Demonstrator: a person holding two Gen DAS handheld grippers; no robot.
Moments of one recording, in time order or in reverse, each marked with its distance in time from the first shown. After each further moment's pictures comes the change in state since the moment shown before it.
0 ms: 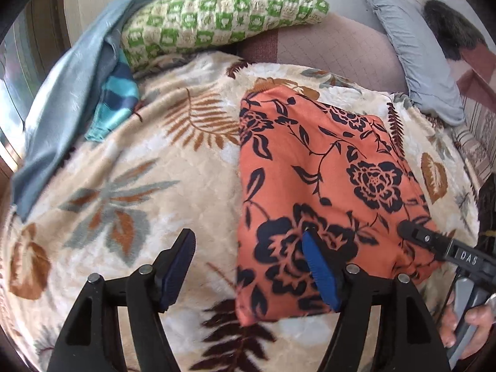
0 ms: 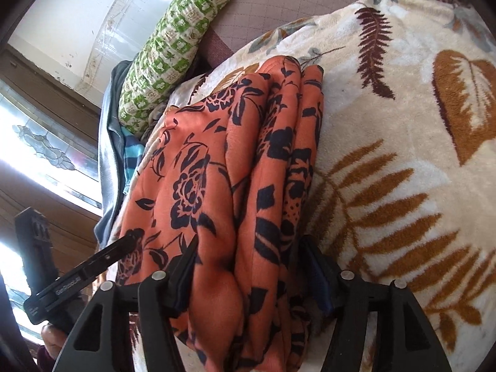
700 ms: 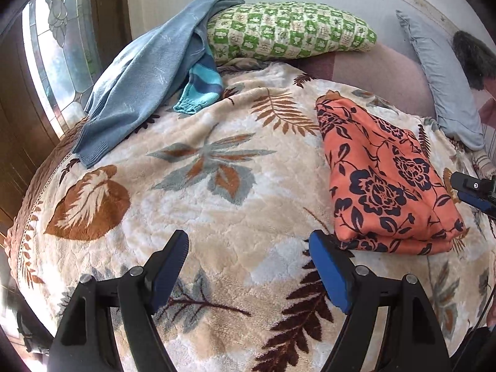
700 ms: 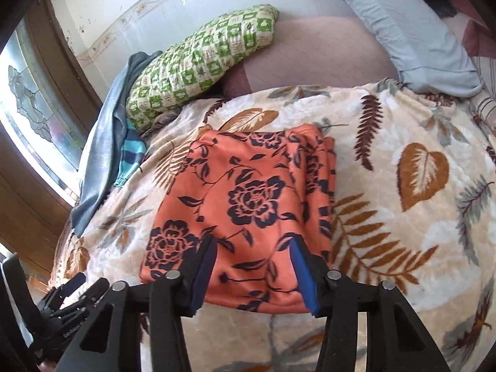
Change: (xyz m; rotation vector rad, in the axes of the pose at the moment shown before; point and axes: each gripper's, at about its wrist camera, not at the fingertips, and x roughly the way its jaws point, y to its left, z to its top) left arm -0.048 0.080 -0.059 -0.178 -0.044 0.100; right arm -0.049 0.123 -0.004 -0.161 -0.081 -0.207
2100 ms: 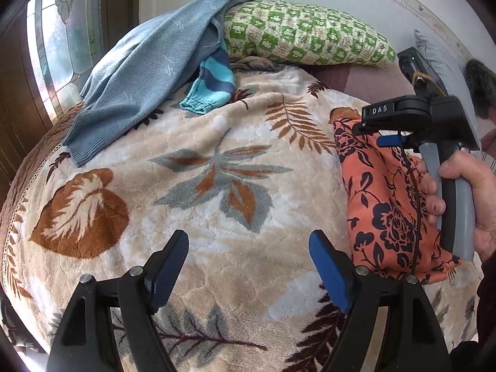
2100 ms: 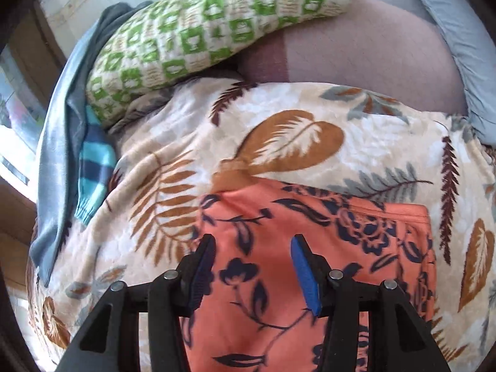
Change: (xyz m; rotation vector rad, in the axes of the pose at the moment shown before) left arm 0.023 0.034 0.025 -0.095 0.017 -0.056; right arm 0.184 0.110 0.115 -0.174 0.194 -0.139
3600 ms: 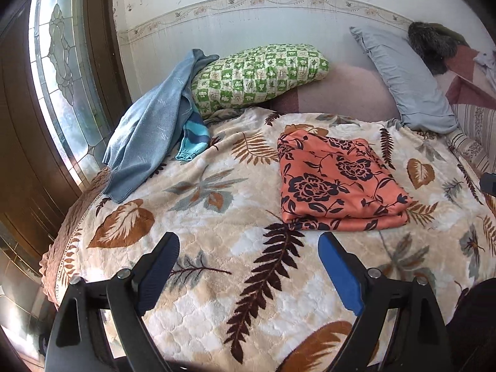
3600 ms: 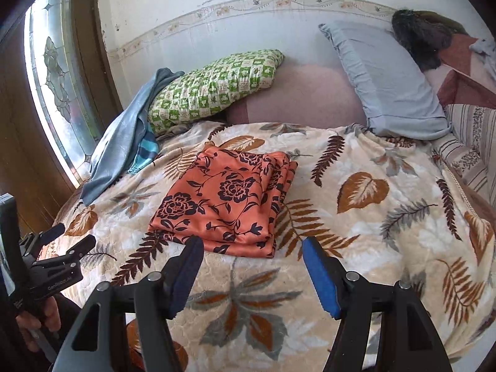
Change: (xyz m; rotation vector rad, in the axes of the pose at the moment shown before) left arm -0.153 -0.081 -0.078 0.255 -0.224 0.082; right arm -0.289 -0.127 -0.283 0.013 -0.421 0.002
